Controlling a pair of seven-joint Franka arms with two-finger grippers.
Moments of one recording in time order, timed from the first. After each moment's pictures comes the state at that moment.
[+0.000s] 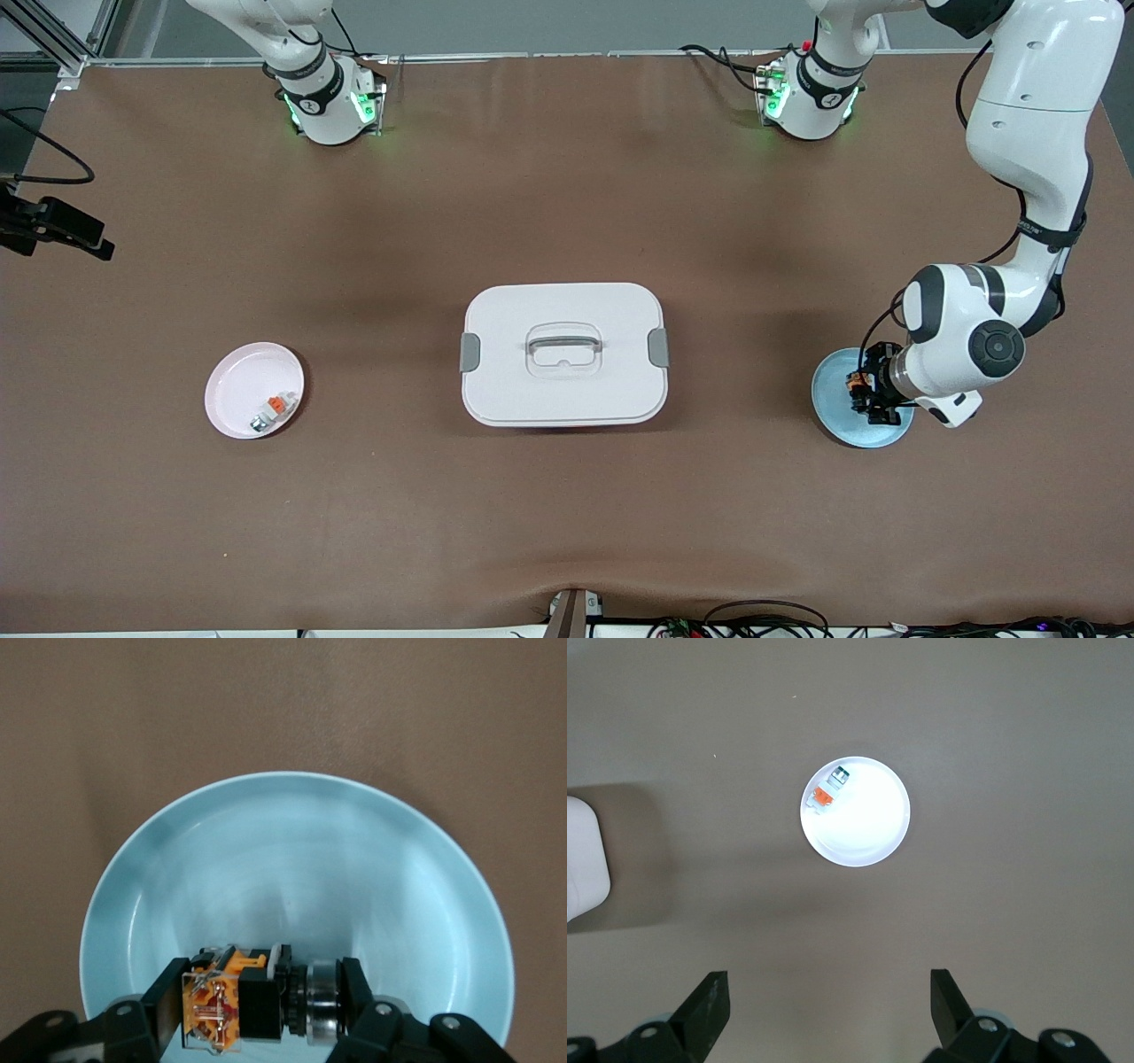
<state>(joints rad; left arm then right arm) 0.11 0.63 -0.11 -1.81 0.10 2.39 -1.53 -0.16 0.04 0.08 -1.51 0.00 1.53 0.00</state>
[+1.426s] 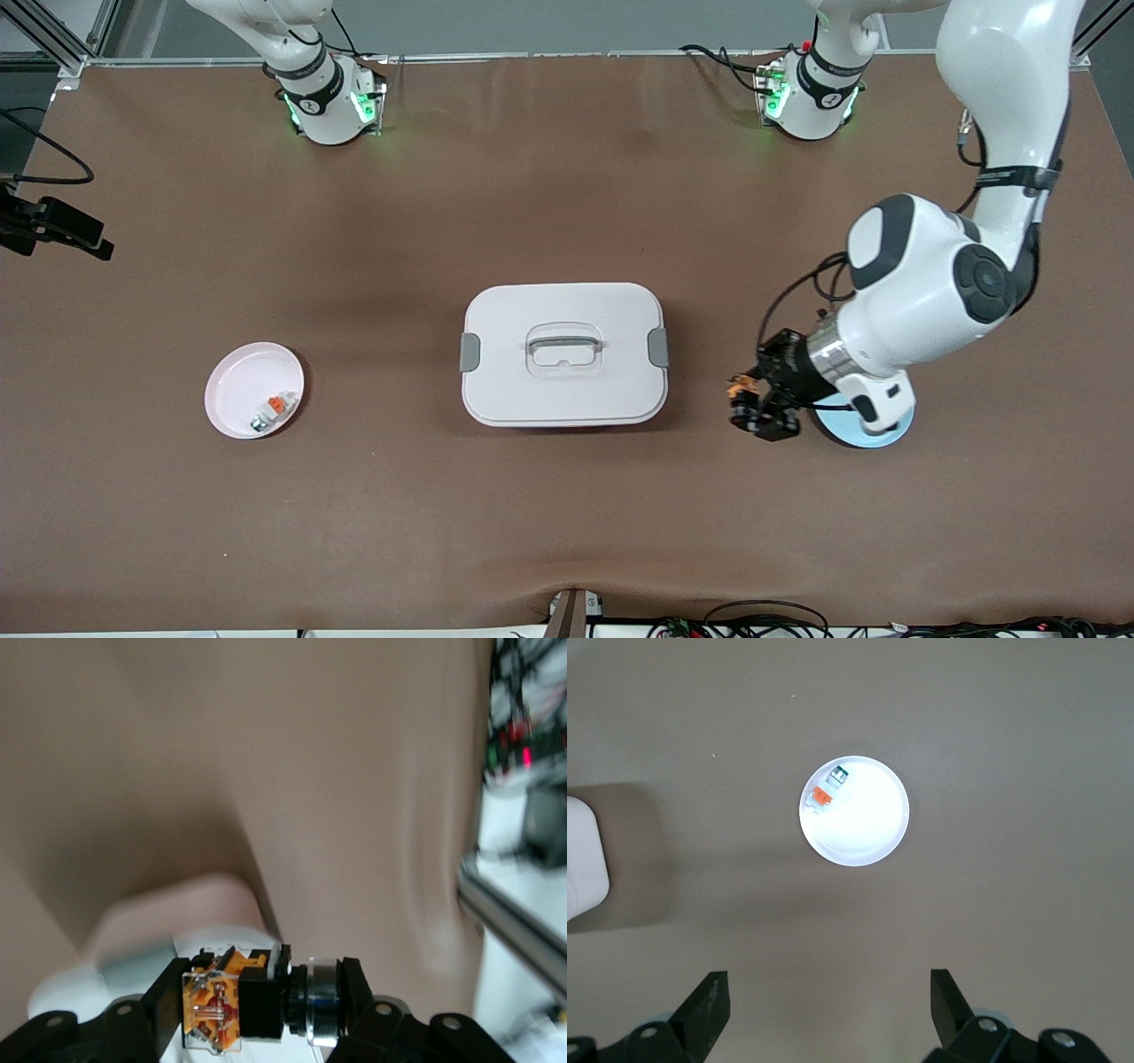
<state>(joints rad) -0.02 0.54 -0.43 -1.41 -0.18 2.18 -1.62 -0.16 0.04 0.08 -1.51 0.00 1.53 0.00</state>
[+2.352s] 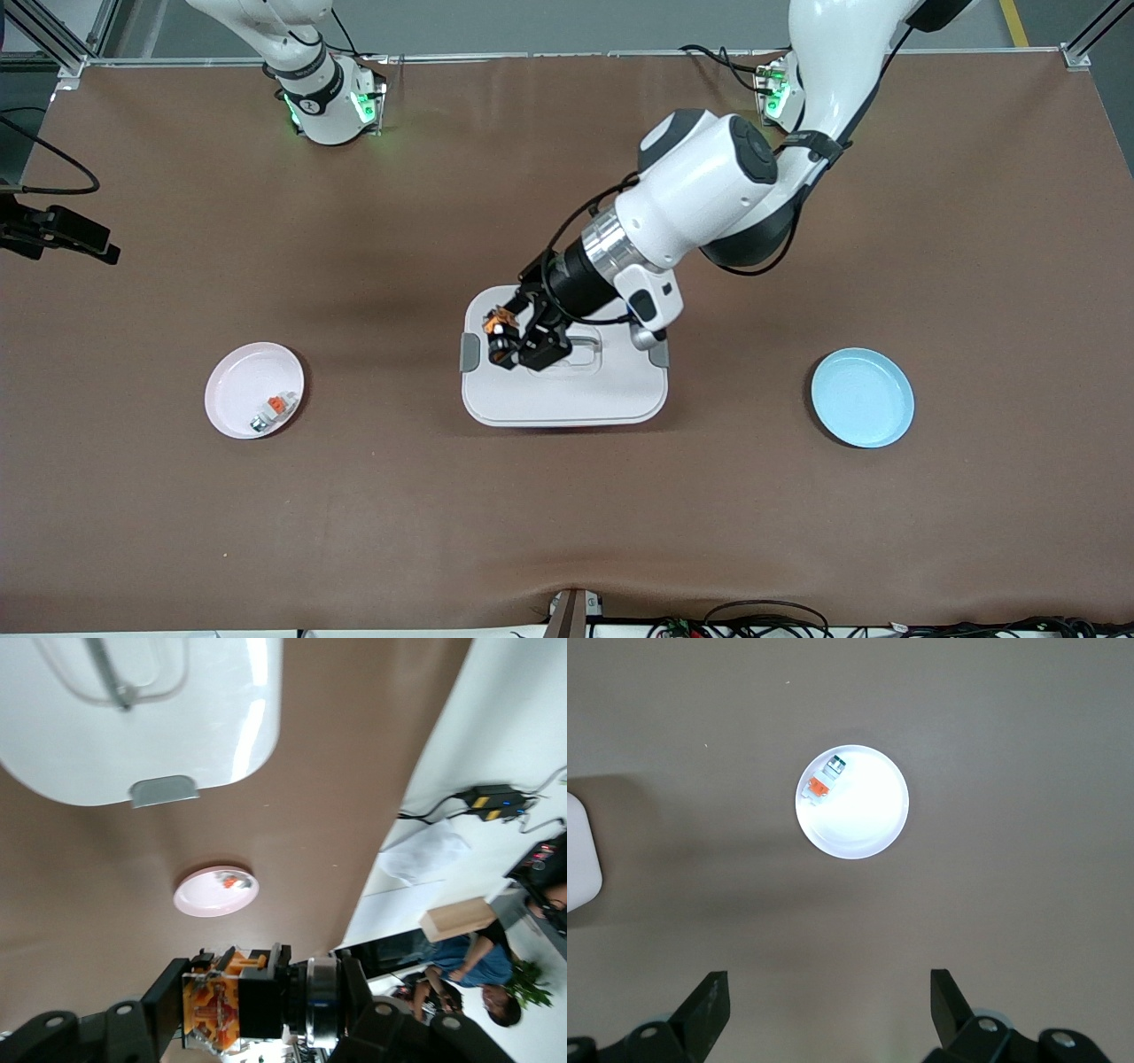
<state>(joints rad) -0.39 0.60 -0.44 -1.28 -0.31 2.52 -1.99 -0.17 0.06 0.08 -1.51 0.00 1.52 0.00</state>
